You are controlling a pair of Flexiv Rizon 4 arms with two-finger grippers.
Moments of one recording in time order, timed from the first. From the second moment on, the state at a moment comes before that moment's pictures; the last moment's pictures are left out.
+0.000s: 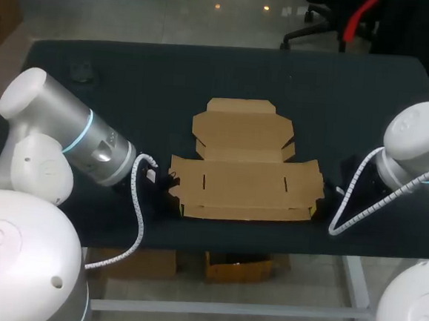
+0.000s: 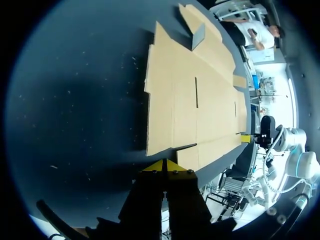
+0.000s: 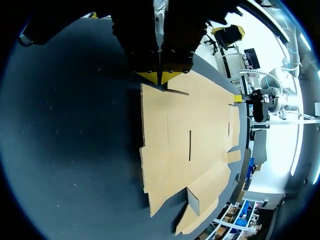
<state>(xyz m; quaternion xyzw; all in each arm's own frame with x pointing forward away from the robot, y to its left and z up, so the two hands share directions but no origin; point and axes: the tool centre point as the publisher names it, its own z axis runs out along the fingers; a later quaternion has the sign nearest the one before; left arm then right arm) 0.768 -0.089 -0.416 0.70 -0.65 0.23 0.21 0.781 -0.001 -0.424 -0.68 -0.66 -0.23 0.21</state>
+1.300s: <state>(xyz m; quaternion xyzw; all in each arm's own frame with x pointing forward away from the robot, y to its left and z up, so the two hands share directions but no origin) 0.767 -0.094 -0.412 0.69 -0.65 0.23 0.21 0.781 0.005 -0.417 -0.68 -0.66 -0.23 0.21</state>
